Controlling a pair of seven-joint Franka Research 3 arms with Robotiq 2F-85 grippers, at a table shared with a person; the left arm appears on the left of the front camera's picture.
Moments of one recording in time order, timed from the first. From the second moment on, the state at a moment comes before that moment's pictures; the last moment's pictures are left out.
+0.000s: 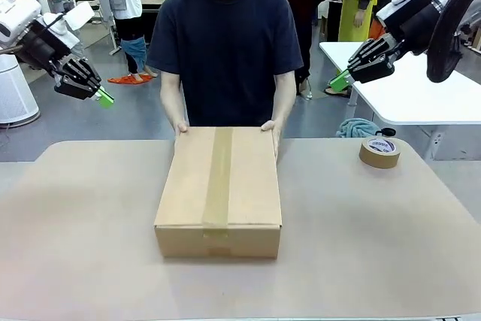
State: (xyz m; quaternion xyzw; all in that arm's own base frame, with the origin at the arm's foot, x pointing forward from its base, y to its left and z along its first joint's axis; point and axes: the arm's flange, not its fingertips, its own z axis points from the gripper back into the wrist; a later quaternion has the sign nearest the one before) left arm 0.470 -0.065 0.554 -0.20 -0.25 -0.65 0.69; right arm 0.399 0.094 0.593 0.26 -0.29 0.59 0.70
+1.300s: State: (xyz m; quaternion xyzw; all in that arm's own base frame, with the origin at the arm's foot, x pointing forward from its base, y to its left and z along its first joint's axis) left arm 0.468 -0.061 0.556 -0.22 -0.25 -0.66 0.67; right arm 0.389 0.083 0.582 0.28 -0.29 0.59 0.70
